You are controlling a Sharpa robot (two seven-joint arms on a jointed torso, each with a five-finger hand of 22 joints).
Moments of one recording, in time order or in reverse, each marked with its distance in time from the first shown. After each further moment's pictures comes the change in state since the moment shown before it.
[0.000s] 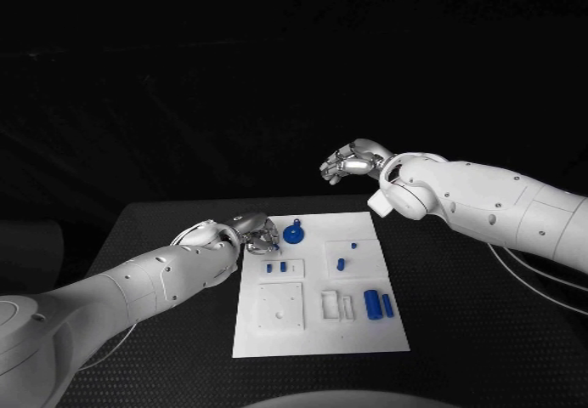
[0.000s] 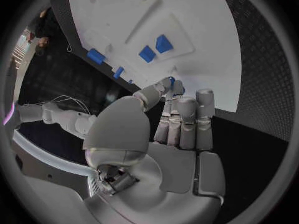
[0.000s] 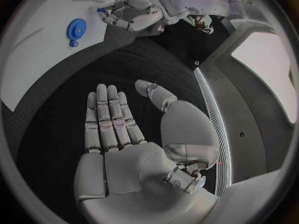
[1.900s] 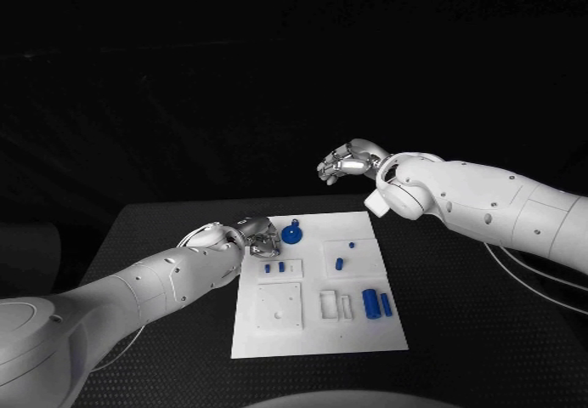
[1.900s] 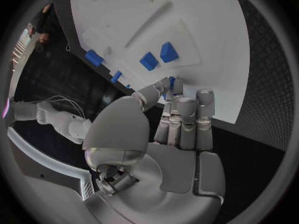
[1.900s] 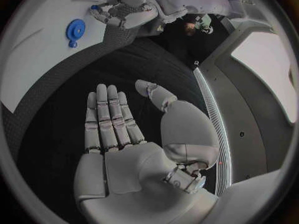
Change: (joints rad) left arm -0.010 0.052 -0.001 -0.048 0.011 0.056 -0.050; left_hand -0.011 -0.003 0.006 -0.001 0.004 0.002 0.002 -0.005 -0.003 0.003 -0.004 -0.014 -0.003 0.003 0.004 -0.004 -0.003 -0.001 -0.005 0.001 0.000 -0.001; right arm 0.000 0.005 0.000 0.001 0.000 0.000 0.000; right_hand 0.000 0.000 0.000 0.000 0.000 0.000 0.000 0.000 -0.001 0.000 0.000 0.000 -0.001 0.000 0.000 0.000 0.000 0.000 0.000 0.000 0.000 0.000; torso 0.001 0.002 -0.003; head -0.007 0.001
